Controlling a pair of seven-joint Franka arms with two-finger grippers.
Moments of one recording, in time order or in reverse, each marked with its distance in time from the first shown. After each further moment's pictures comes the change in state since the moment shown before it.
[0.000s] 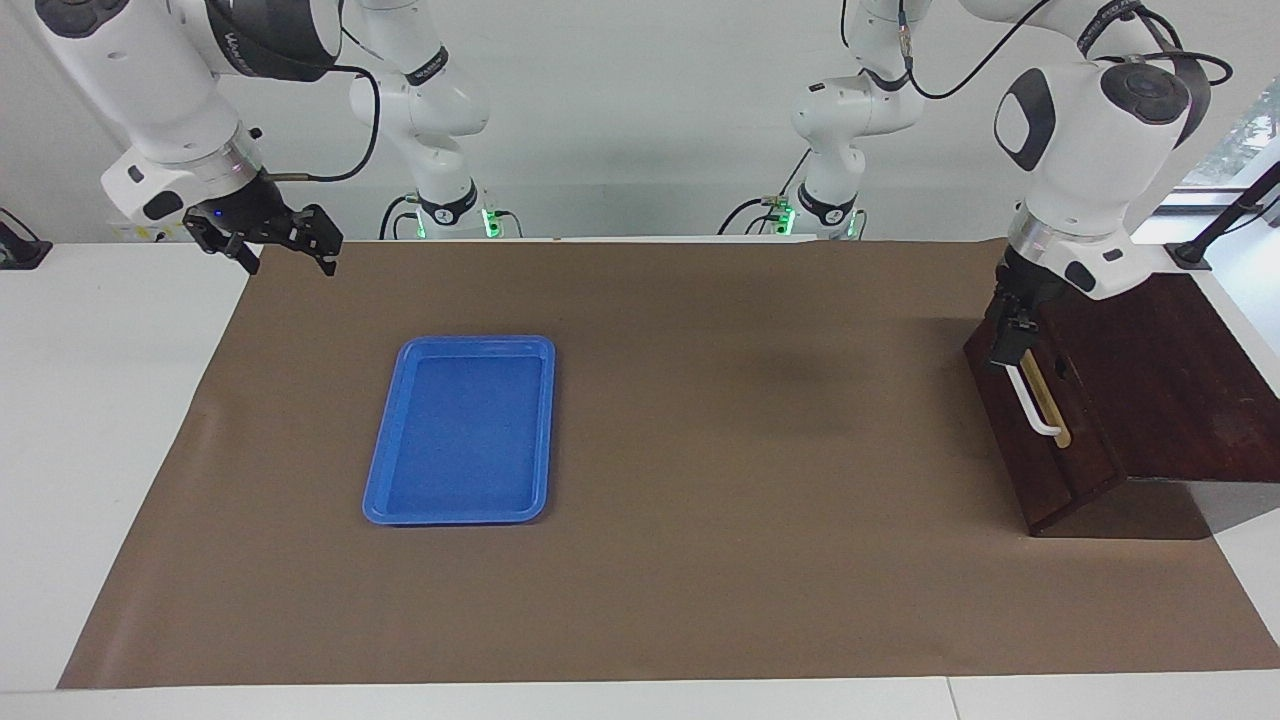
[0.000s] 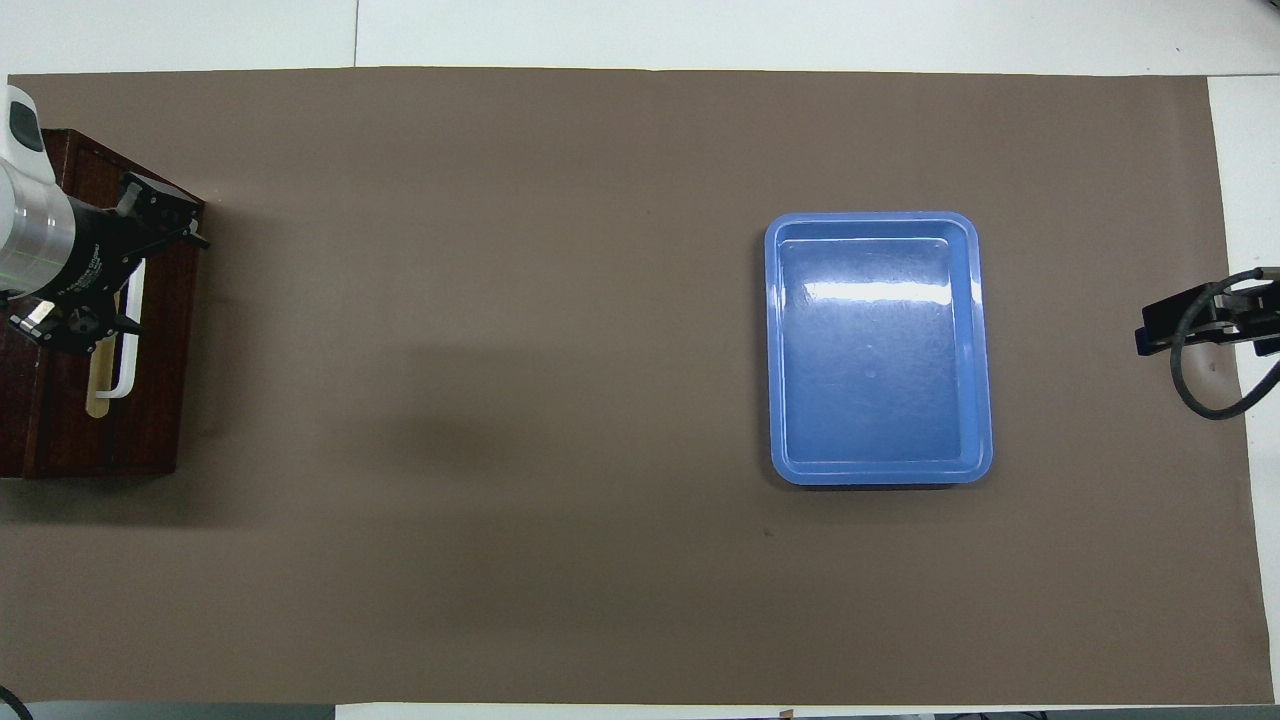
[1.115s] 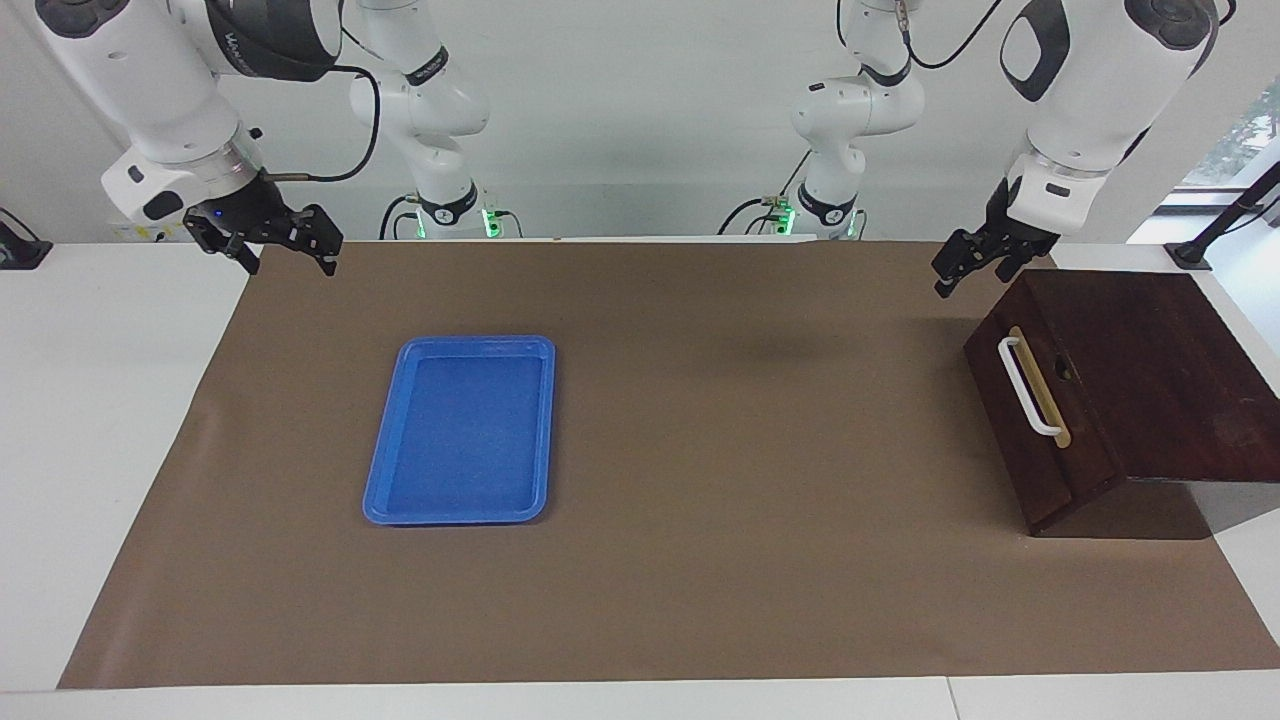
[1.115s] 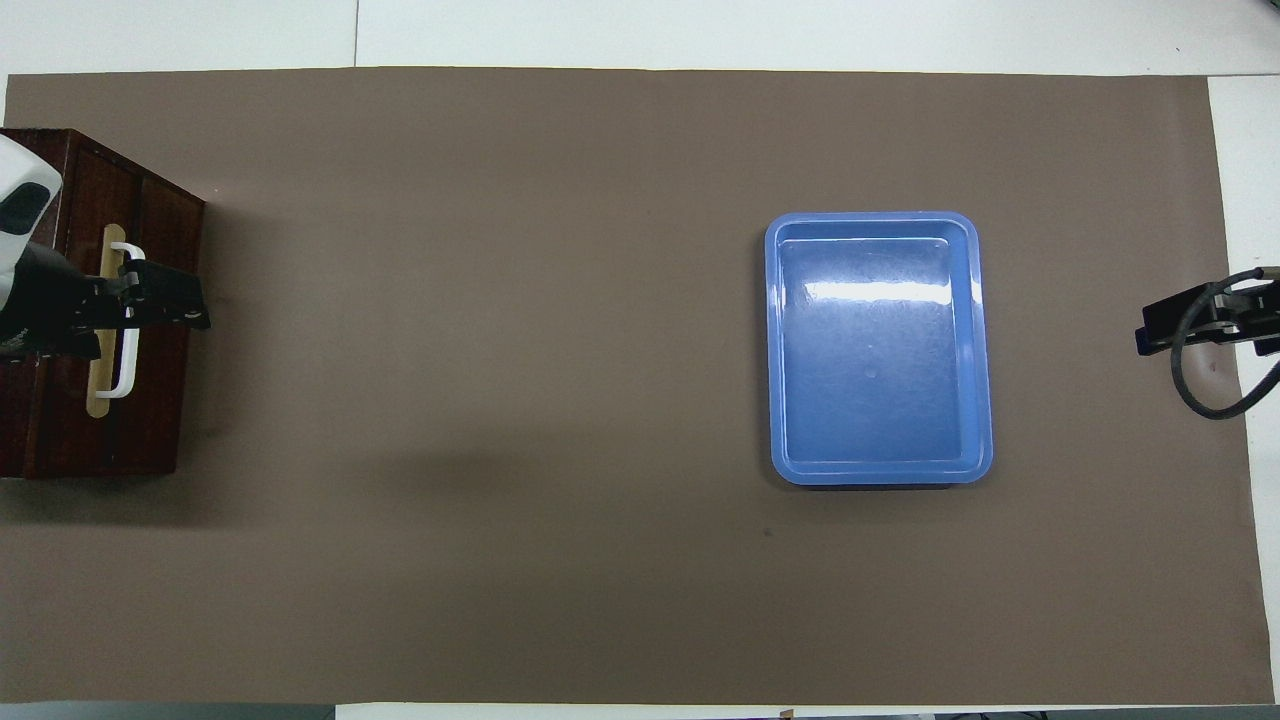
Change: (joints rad) left arm 0.002 -0.089 0.002 0.000 -0.063 -0.155 0.628; right arm 0.000 0.000 0.000 0.000 0.000 0.000 0.000
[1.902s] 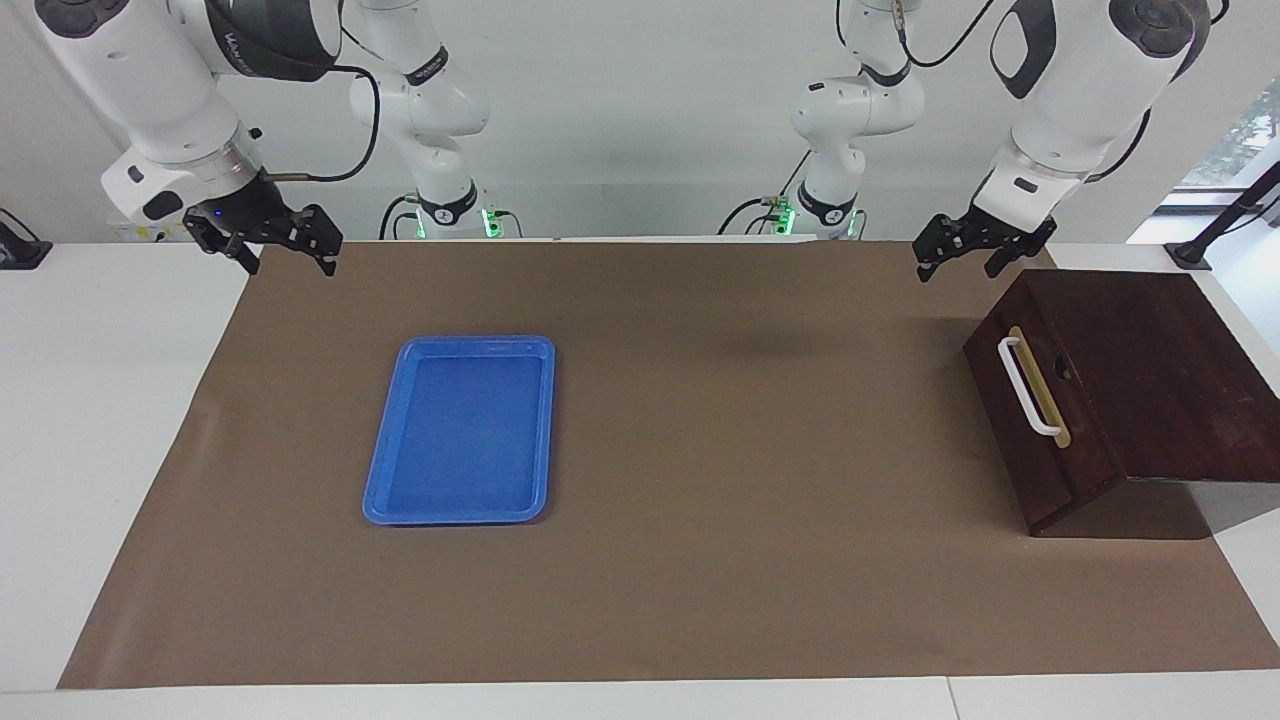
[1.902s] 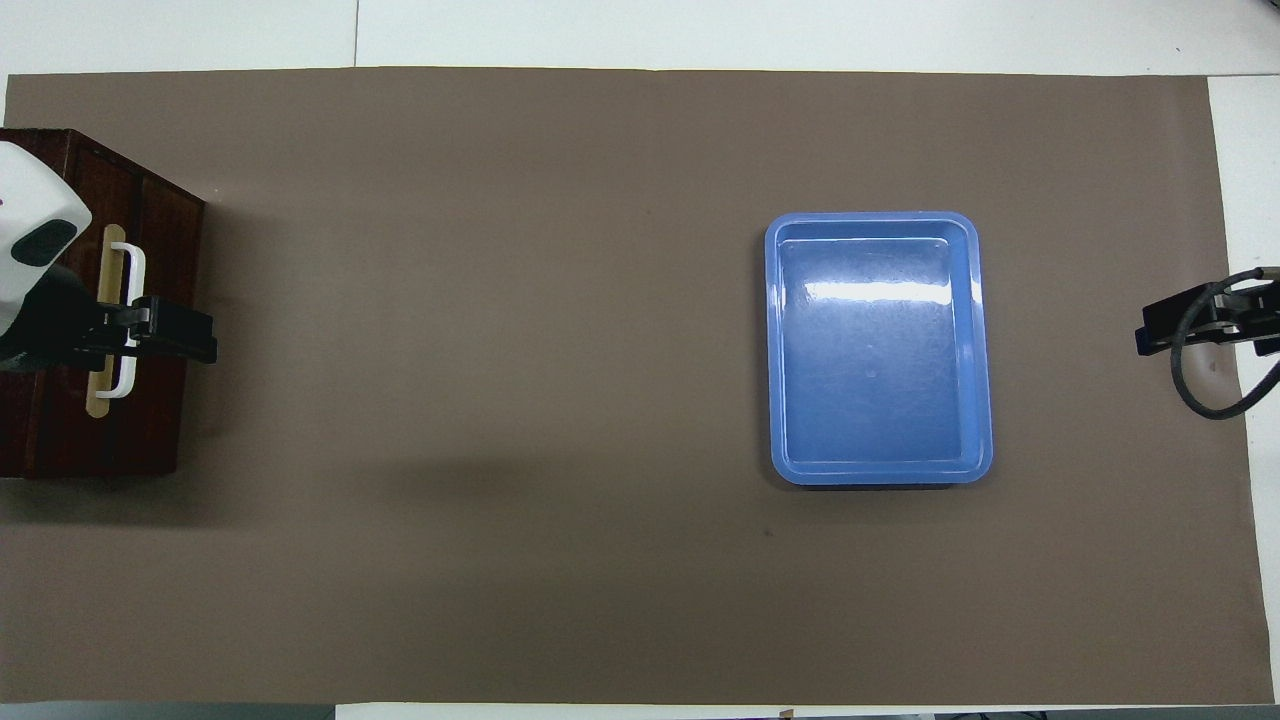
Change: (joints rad) left arm -0.007 0.000 -0.005 0.008 -0.001 -0.072 0.187; right arm 0.000 0.000 0.000 0.000 0.000 0.000 0.000
